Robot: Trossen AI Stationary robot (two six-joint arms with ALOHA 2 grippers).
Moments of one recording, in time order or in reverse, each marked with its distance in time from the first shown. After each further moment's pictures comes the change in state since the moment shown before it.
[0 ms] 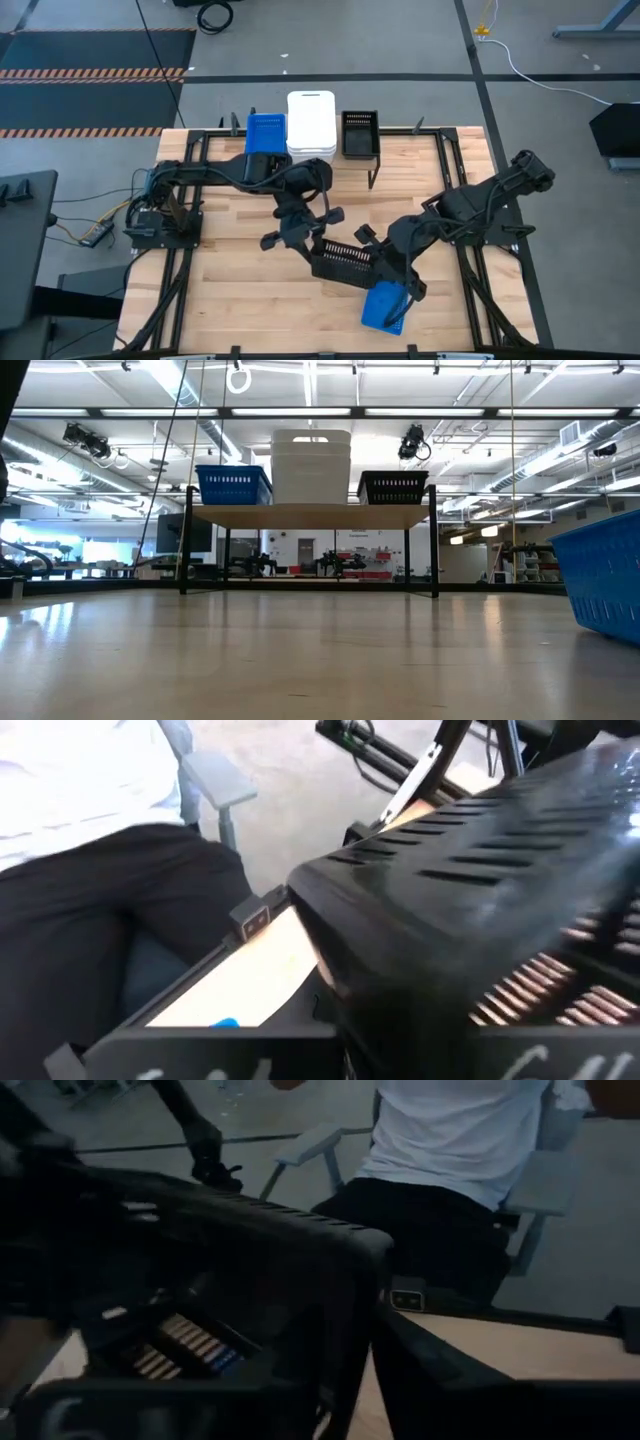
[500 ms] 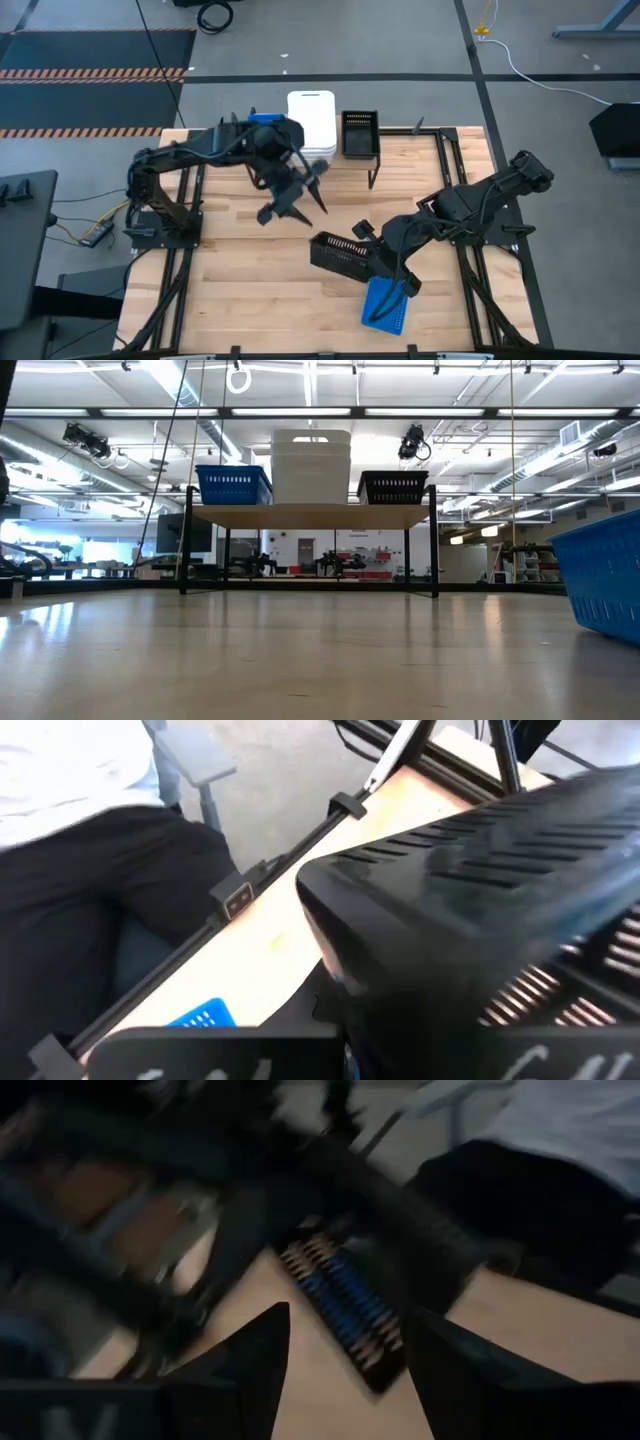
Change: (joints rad) left arm 0.136 -0.133 0.006 -0.010 -0.213 -0.143; right arm -0.006 0.013 -0.006 -0.037 0.015 0.026
